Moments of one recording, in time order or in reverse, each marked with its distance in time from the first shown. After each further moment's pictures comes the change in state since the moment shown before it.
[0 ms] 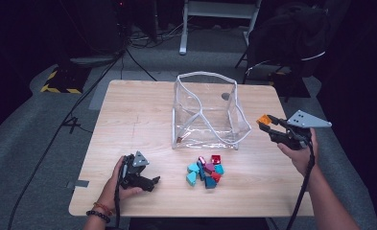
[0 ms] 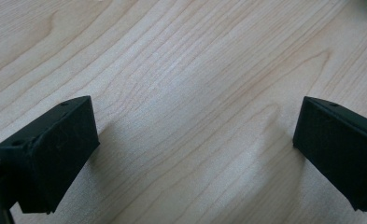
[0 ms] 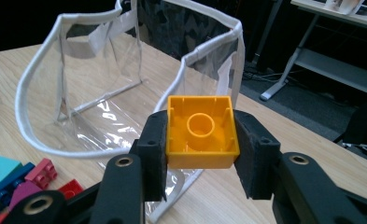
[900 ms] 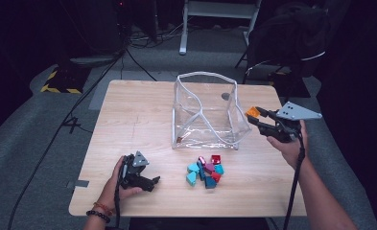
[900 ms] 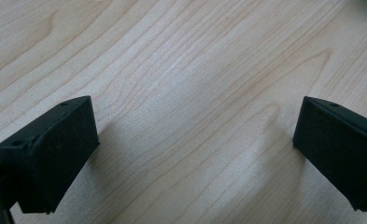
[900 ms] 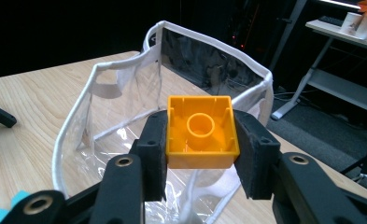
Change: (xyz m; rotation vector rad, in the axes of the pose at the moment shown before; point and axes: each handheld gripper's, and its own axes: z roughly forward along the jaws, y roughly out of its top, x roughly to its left) left arm 0.000 0.000 0.000 0.000 0.000 0.001; right arm 0.020 0.036 0.017 -0.049 0.048 -0.033
